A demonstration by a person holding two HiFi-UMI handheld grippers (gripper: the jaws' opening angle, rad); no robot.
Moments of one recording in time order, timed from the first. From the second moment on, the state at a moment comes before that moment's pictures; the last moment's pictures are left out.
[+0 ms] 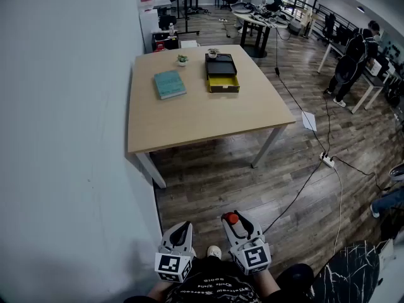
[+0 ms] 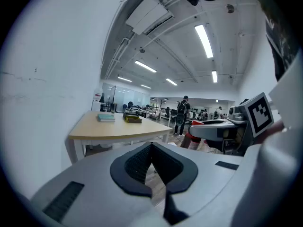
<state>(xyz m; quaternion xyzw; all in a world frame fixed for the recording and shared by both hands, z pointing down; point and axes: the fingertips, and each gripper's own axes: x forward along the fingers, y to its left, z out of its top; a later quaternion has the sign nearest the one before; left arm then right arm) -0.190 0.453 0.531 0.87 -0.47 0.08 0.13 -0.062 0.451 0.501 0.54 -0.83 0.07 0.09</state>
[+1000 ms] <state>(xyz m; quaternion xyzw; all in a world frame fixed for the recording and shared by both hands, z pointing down) -0.131 0.446 0.531 0.86 -0.48 0.06 0.14 -0.010 0.440 0.497 0.53 -0.84 0.07 0.08</state>
